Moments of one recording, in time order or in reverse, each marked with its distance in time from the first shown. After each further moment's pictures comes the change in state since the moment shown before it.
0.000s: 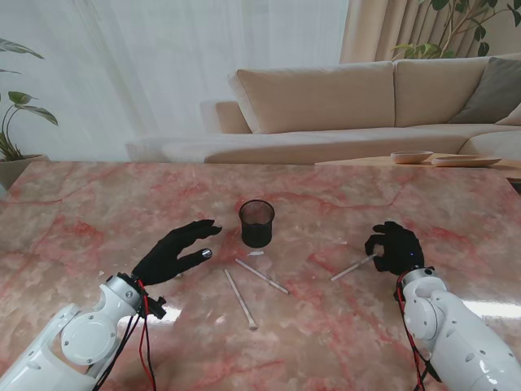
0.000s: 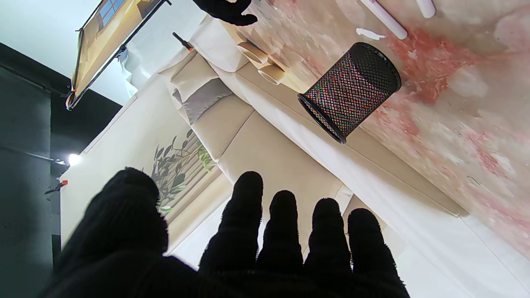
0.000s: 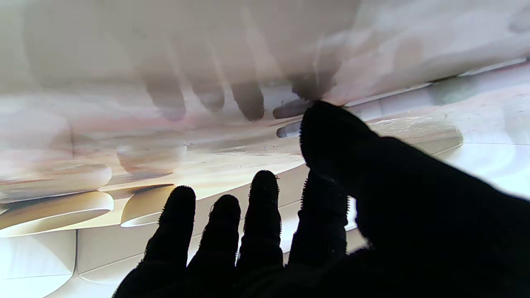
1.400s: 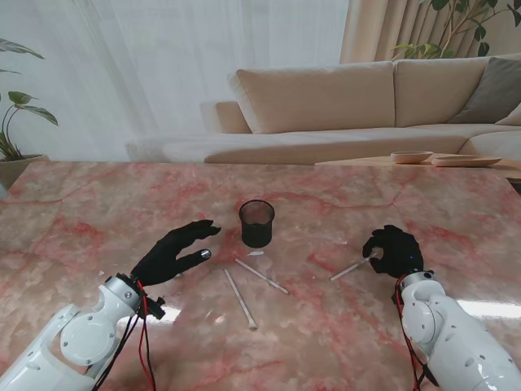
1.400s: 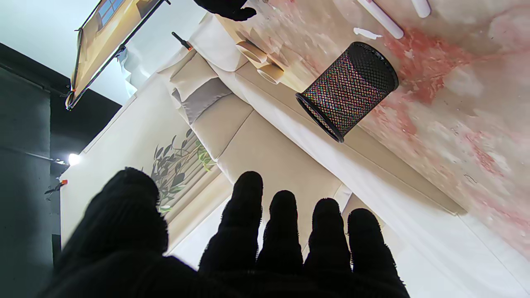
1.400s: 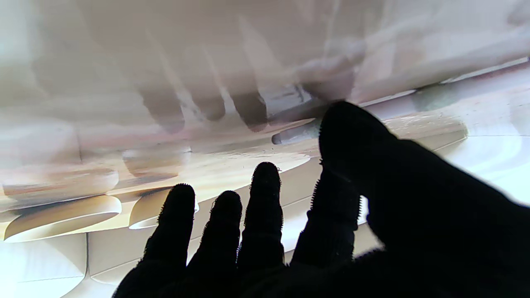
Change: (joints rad) left arm 0.002 0.000 -0.005 0.006 0.002 -0.008 0.004; right arm -0.024 -0.008 0.007 -0.019 0.026 0.021 -0.010; left_hand 0.000 0.000 0.000 0.000 0.000 0.000 0.002 0.000 0.000 0.000 0.000 0.000 0.000 0.000 0.000 0.000 0.000 0.000 0.000 0.000; right_hand -0.056 0.061 -0.094 -0.011 0.002 -0.123 0.059 -0.243 0.085 -0.006 -0.023 0.000 0.032 -0.006 0.007 0.013 0.011 0.011 0.010 0.013
